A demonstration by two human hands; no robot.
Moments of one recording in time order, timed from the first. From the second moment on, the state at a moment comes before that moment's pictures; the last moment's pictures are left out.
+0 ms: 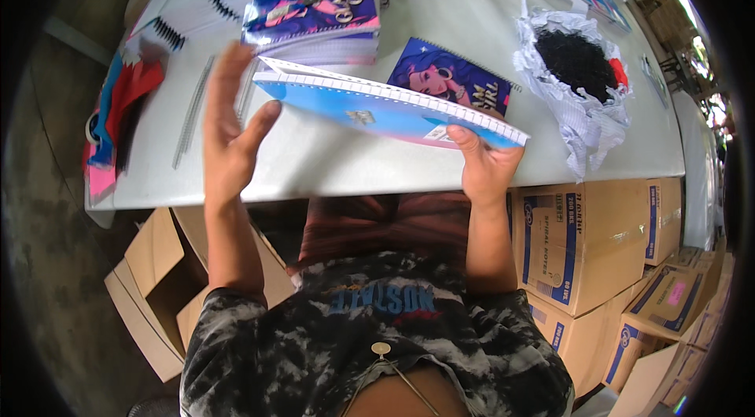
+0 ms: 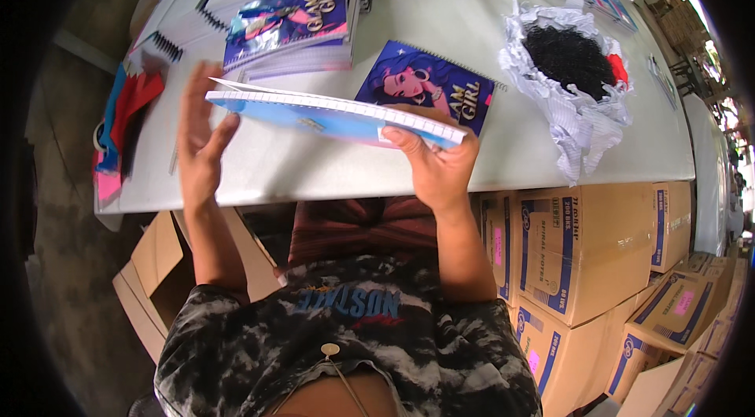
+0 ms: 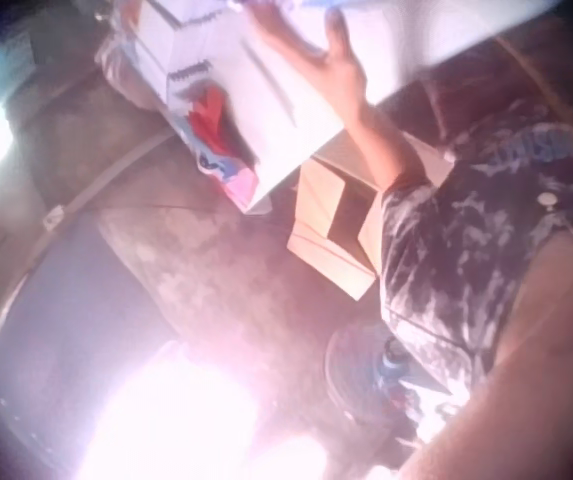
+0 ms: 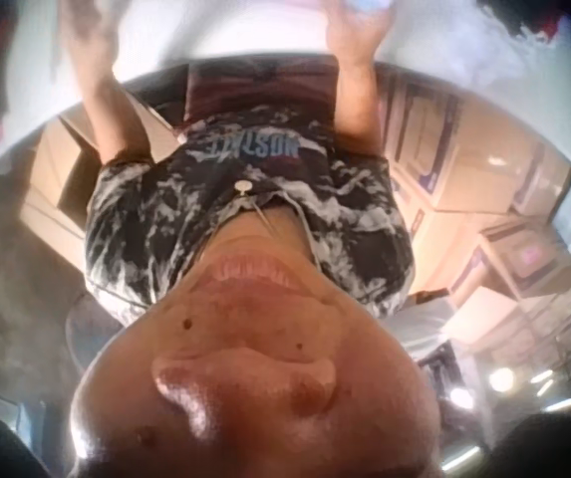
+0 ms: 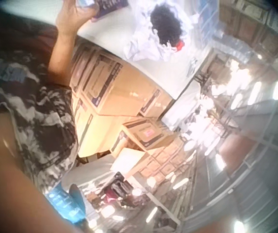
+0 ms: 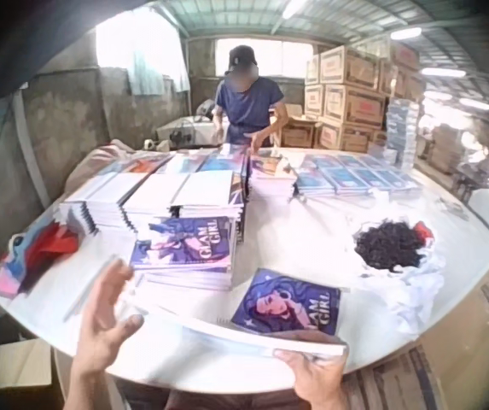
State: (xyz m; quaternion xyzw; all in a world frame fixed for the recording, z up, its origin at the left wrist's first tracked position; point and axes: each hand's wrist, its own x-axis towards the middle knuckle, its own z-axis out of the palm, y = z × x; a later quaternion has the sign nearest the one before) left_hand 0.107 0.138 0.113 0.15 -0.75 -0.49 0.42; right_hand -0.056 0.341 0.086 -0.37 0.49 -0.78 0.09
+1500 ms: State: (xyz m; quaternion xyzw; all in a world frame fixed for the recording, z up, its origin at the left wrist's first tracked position) left_hand 0.104 0.092 0.146 0.05 -0.95 -0.22 0.20; right_hand -0.080 0.331 0.047 -0.45 0.54 -0.67 0.22
